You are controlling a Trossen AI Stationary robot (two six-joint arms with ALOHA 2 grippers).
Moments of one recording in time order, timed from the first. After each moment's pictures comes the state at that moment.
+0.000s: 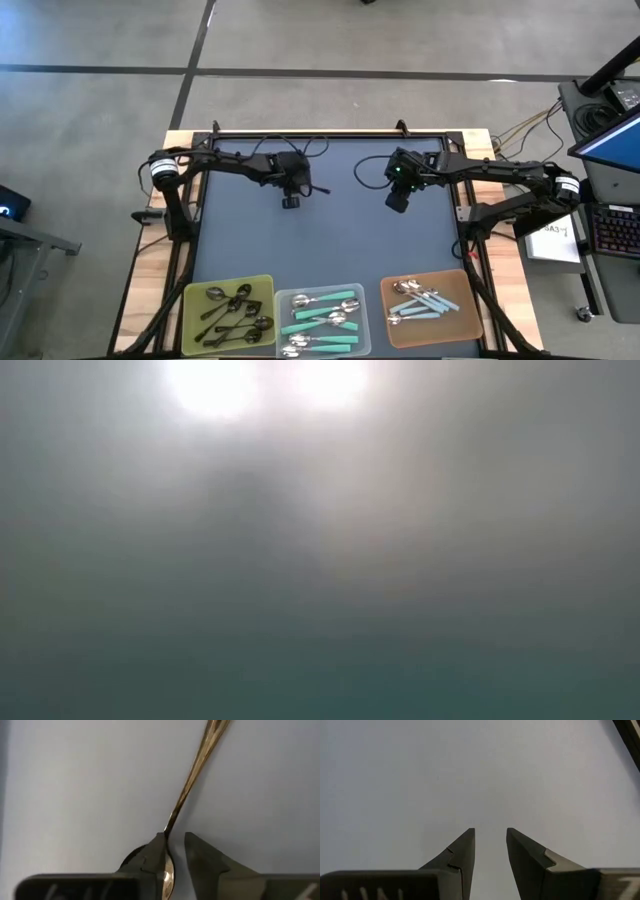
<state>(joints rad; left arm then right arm) 0.41 1.84 1.01 -0.30 -0.14 0.38 -0.38 1.27 0.84 -0.72 0.10 0.07</state>
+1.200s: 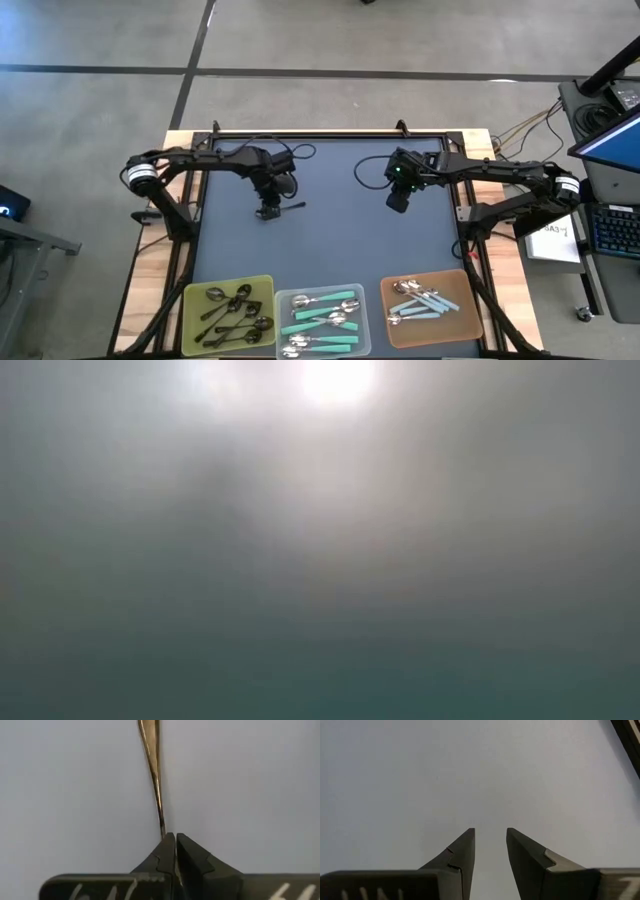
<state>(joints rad) 0.40 1.67 1.03 -0.81 0.23 0.22 -0.38 1.27 0.84 -0.72 0.11 0.05</state>
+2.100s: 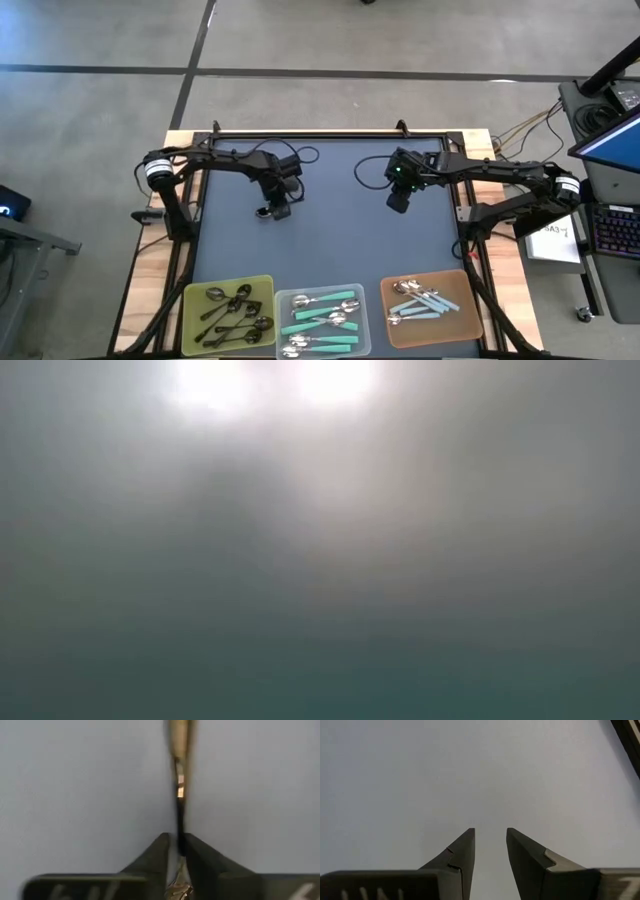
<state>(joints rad) 0.40 1.84 1.02 -0.71 0.17 0.02 -0.38 1.27 0.84 -0.72 0.11 0.05</state>
